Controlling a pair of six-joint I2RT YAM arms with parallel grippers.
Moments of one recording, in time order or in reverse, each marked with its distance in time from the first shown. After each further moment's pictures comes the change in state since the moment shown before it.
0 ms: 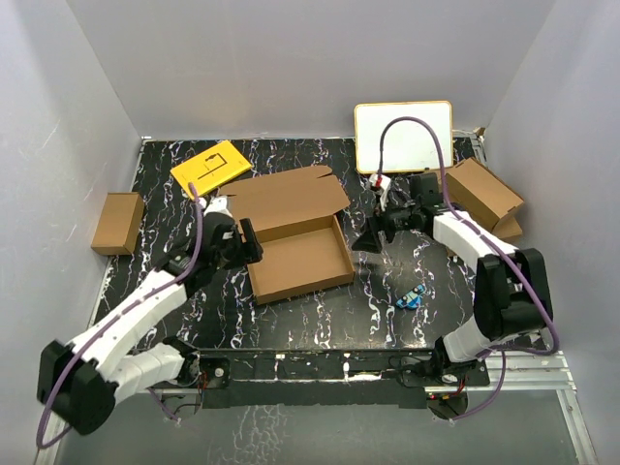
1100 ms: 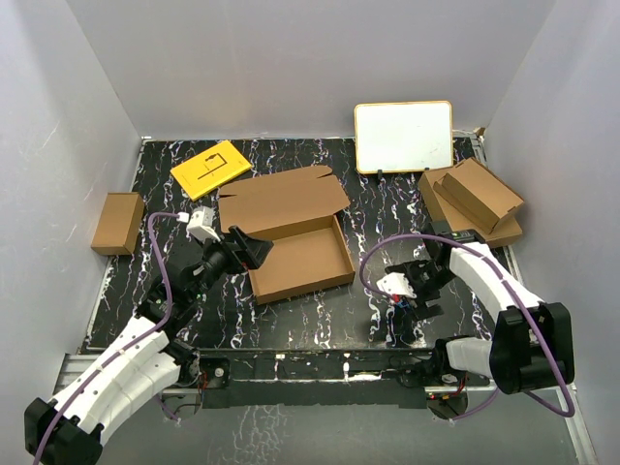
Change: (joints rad) left arm 0.007 -0.427 -0.319 0.476 0.207 -0.070; right arm -0.047 -0.324 -0.203 -0.878 0.400 -1.499
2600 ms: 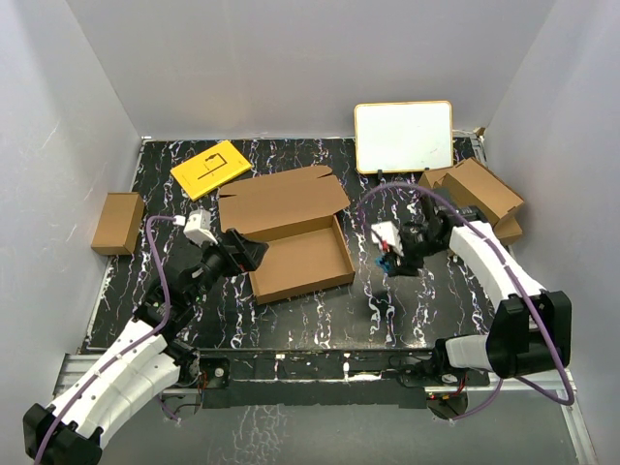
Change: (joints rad) left arm 0.000 -0.034 -0.005 -0.055 -0.049 0.024; right arm 0.002 0.081 0.159 0.140 -0.127 0.300
